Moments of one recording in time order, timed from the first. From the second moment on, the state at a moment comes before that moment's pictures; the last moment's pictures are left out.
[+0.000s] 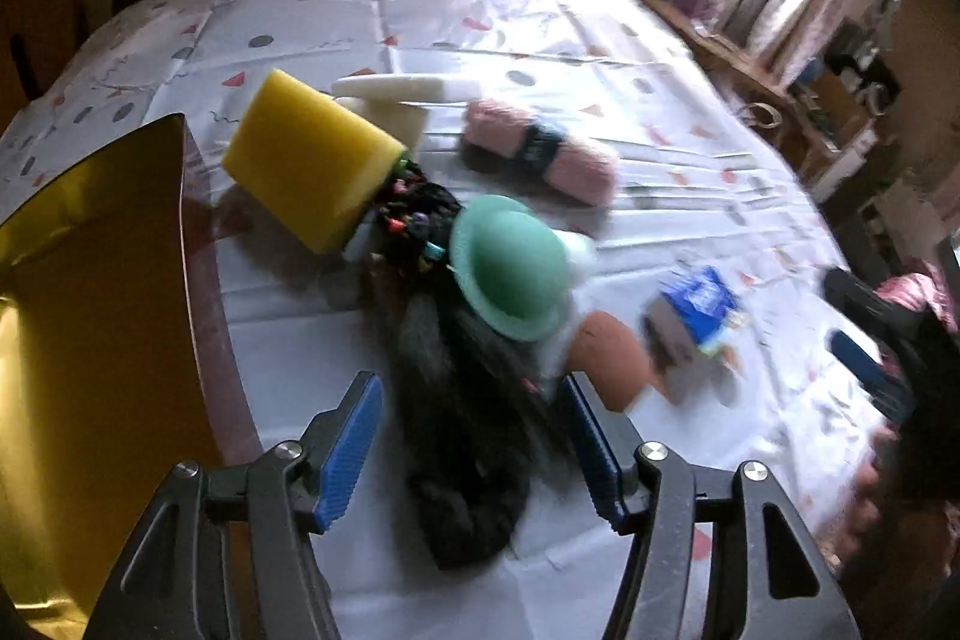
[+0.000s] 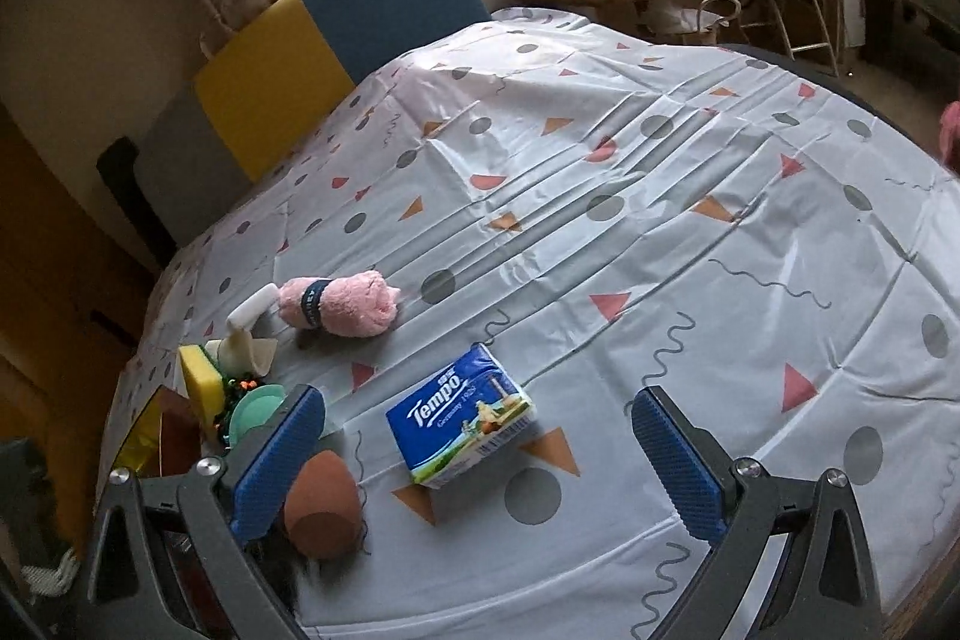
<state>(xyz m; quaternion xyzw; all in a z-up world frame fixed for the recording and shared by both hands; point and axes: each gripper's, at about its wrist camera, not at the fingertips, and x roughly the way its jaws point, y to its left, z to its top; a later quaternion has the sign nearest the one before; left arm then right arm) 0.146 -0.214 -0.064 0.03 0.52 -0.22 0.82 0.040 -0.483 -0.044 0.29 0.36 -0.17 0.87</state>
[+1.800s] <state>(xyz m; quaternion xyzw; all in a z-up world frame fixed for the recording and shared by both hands) 0.185 -0.225 -0.059 -0.02 0.48 -0.32 0.82 0.048 -0.480 -0.052 0.27 0.39 -0.17 0.86</state>
